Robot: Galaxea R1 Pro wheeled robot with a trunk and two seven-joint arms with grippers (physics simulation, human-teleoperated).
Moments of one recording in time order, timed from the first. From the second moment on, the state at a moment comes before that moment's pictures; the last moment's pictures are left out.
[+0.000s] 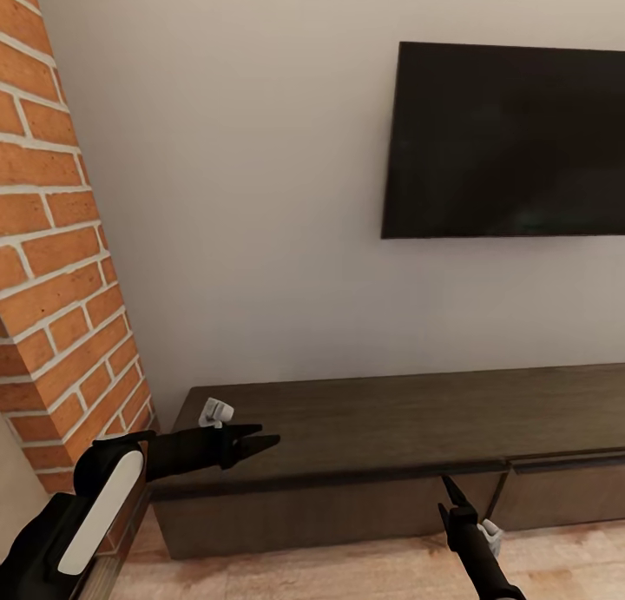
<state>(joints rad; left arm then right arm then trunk) -0.35 0.25 -0.15 -1.60 0.58 0.90 -0.73 -0.47 -0.10 -0.63 -0.10 -0.85 0.13 0.97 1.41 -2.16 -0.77</state>
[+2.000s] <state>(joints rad) -0.34 0.25 -0.14 -1.60 0.58 0.90 -0.76 -0.47 -0.10 -0.63 -0.10 -0.85 0.13 0.96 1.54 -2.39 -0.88</state>
